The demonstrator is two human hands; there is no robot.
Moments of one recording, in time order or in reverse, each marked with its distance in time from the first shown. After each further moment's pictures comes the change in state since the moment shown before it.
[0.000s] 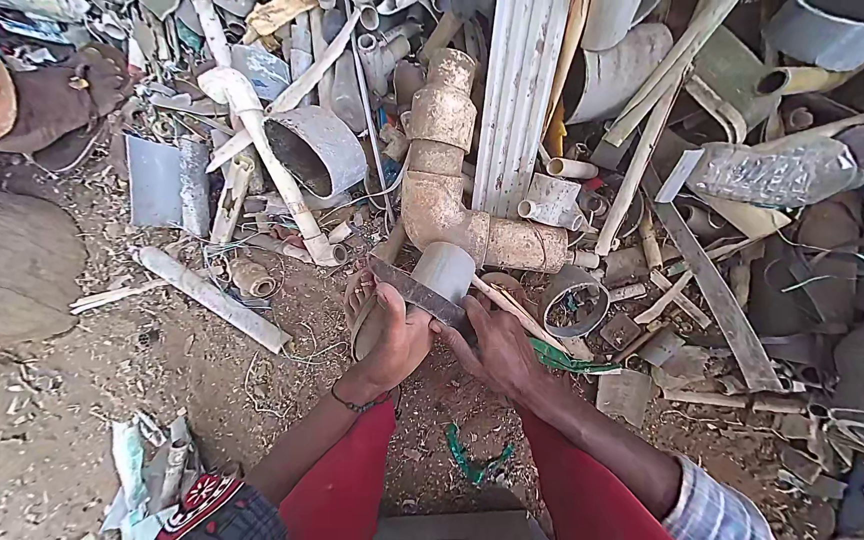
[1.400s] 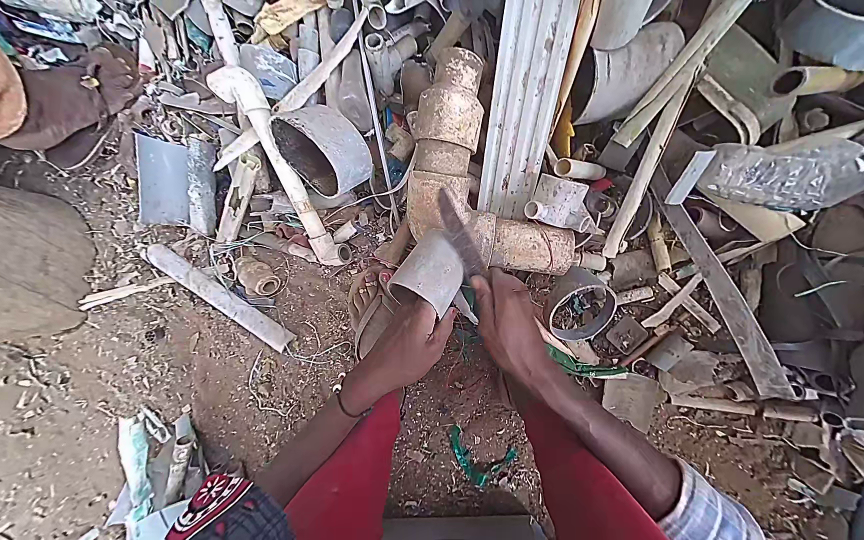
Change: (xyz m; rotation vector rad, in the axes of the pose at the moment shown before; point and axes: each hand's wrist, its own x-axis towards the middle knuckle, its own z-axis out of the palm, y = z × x) left_hand 0.000 0.022 0.010 1.220 0.110 -0.030; right_hand 0.023 -0.002 -0.010 0.066 -0.097 0.386
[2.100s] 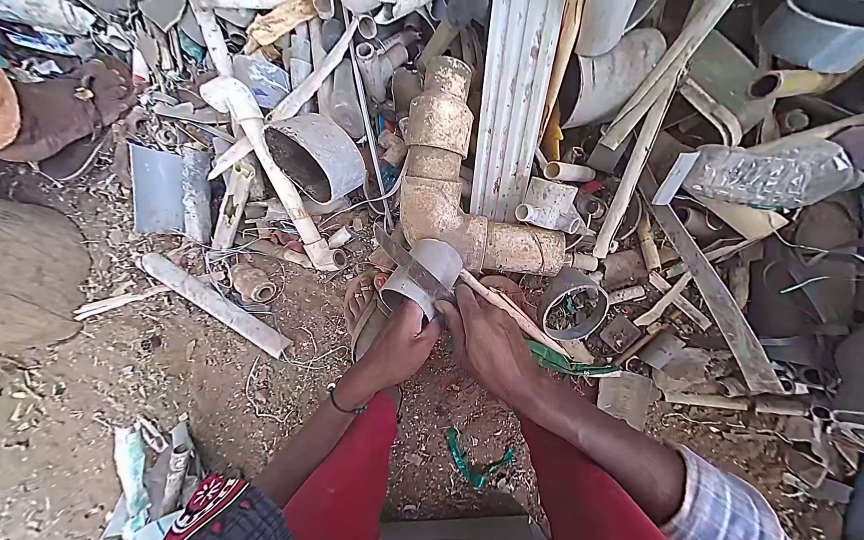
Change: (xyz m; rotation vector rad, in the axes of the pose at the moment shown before) left_hand 0.005 -0.015 0.005 -0.239 -0.018 0.012; right_hand -0.005 -0.022 -0.006 -0.192 -0.147 -0.052
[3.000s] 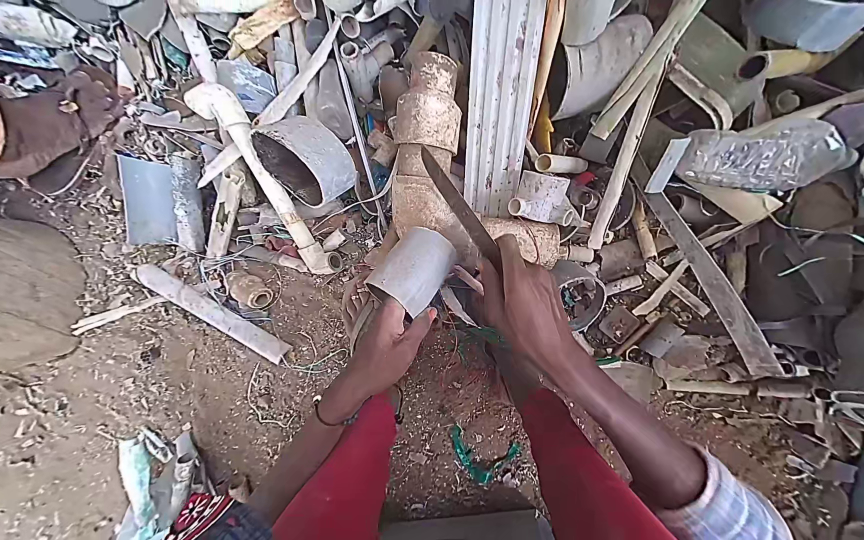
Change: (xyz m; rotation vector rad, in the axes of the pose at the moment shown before) left_hand -0.010 0.006 -0.005 -0.112 0.133 0.051; right_hand 0.010 0.021 -0.028 -0.040 0.362 -0.036
